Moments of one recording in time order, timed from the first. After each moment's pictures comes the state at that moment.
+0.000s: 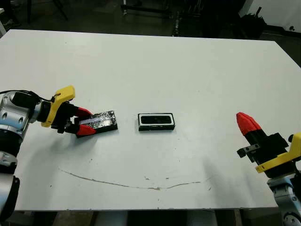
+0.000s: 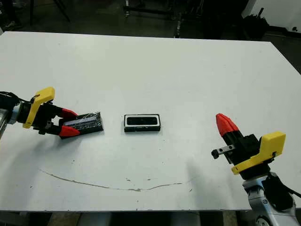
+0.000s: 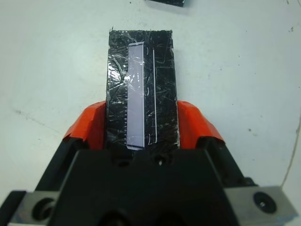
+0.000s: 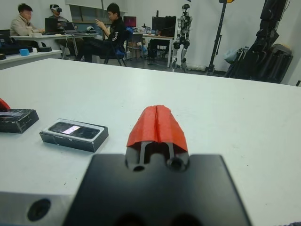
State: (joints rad) left arm -0.70 0.75 -0.20 0.73 -0.04 0.12 -1.47; right arm 0.25 -0.36 -0.24 -0.49 0.45 0.20 0.39
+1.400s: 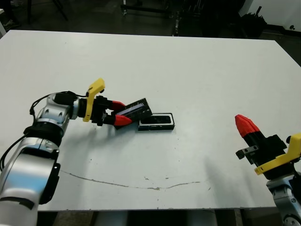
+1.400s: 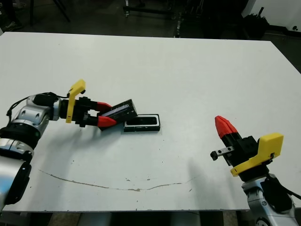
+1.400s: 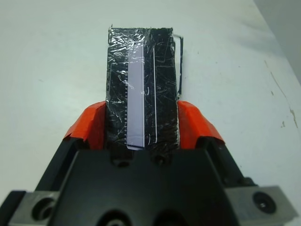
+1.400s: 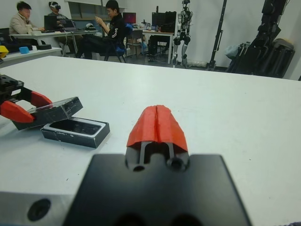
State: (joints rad) left arm -0.88 0.43 -0.16 1.02 -0.09 0.07 -1.40; right arm 0.27 -0.36 -0.22 -0.49 0.46 0.21 0.37
